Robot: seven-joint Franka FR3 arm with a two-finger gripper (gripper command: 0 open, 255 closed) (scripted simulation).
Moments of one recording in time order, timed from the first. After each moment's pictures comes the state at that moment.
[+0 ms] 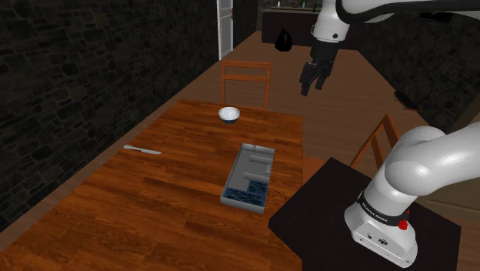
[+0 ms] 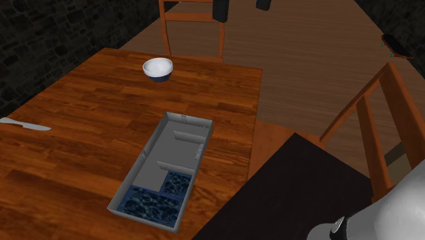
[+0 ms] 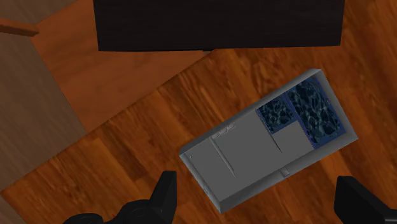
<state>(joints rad) 0.00 -0.74 -0.03 -2.41 0.03 1.70 -0.01</state>
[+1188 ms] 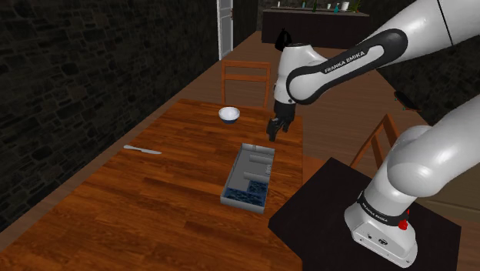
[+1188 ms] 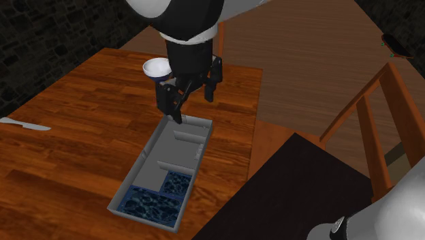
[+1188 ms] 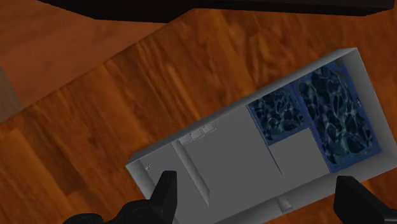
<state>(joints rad) 0.07 -0.39 0.08 -2.65 0.06 2.28 0.04</state>
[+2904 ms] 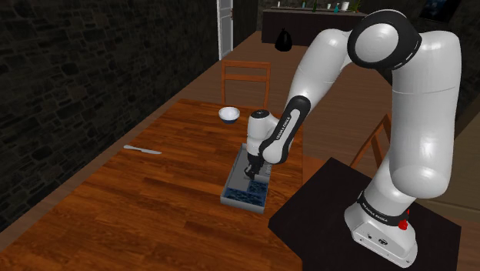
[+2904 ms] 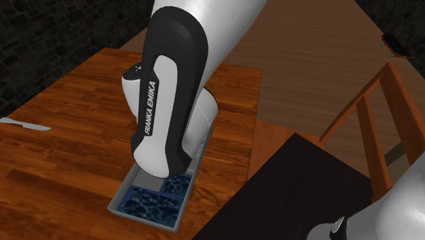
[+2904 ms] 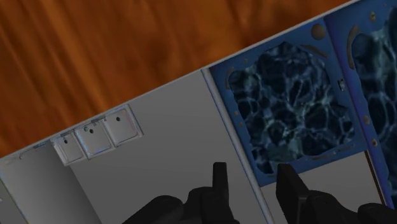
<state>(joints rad) 0.16 0.40 0.08 -2.49 -0.16 2.88 0.26</state>
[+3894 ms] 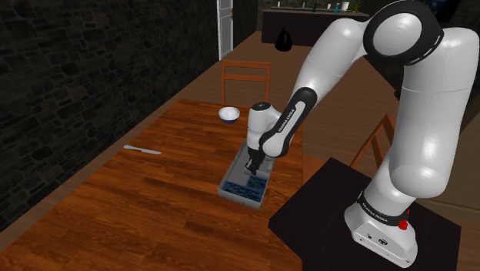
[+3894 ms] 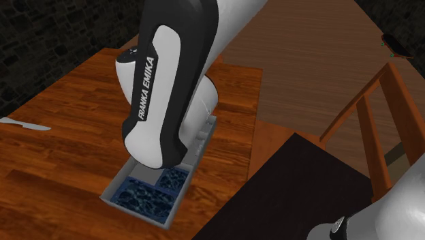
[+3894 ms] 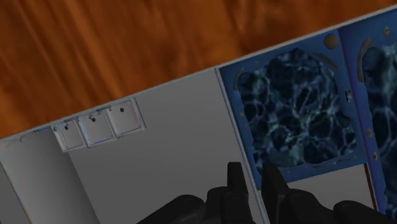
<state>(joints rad) 0.14 0.30 0.11 -2.51 -0.13 2.81 0.23</state>
